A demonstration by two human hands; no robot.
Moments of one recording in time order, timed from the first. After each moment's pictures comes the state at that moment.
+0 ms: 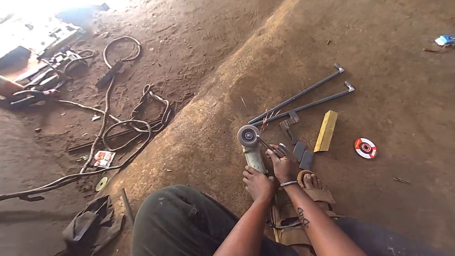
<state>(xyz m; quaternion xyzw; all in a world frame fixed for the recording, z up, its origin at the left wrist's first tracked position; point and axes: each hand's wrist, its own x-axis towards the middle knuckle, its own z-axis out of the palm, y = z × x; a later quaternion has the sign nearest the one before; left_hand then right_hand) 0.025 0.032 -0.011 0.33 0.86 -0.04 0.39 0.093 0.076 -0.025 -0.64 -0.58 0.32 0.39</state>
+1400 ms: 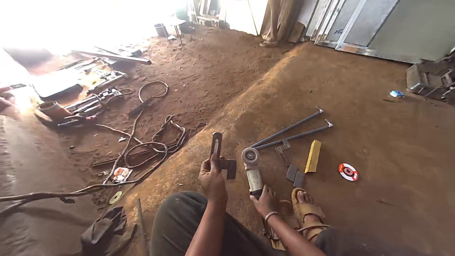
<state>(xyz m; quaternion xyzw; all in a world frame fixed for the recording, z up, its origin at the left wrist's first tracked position) -0.117 0.008 0.134 0.16 0.61 0.70 0.33 0.051 0.002 -0.023 -0.74 -0.60 0.30 -0.01</state>
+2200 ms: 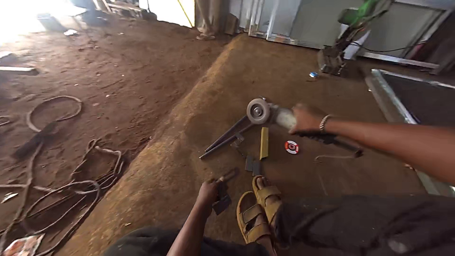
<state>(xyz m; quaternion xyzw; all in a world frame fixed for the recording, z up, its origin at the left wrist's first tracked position) -0.037 0.040 0.082 0.32 0.64 0.25 0.66 0.309 0.143 0.283 -0.72 -0.68 0.10 -0.11</state>
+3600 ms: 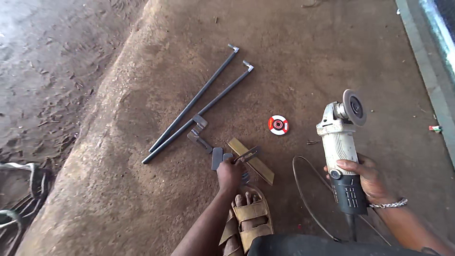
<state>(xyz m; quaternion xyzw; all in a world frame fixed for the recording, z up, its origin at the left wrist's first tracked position) 0.195 0.107 -0.009 0.50 0.70 0.06 0.51 0.503 -0.028 0.073 -0.71 -0.22 0.44 0.50</state>
